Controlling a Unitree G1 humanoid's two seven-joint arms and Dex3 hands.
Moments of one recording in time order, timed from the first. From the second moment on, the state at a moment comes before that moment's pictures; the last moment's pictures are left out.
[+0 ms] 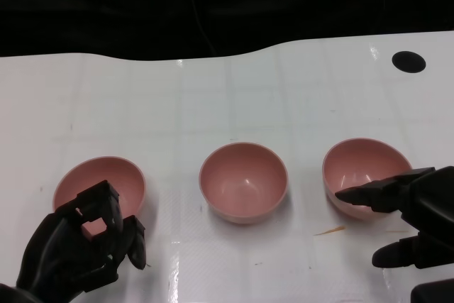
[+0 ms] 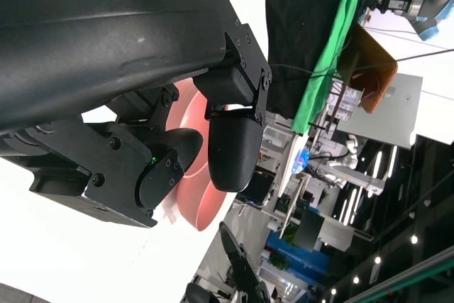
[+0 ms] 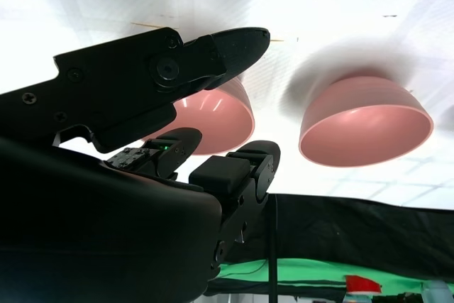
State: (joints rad) left arm 0.02 0.08 0.20 0.26 -0.54 -0.03 -0.75; right arm 0.01 -0.53 0.10 -0.18 -0.68 -0.30 0.29
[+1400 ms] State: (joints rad) left arm 0.02 0.08 0.20 0.26 -0.54 -0.02 -0.75; right arm -0.17 -0.53 0.25 0.19 -0.74 -0.31 0.10
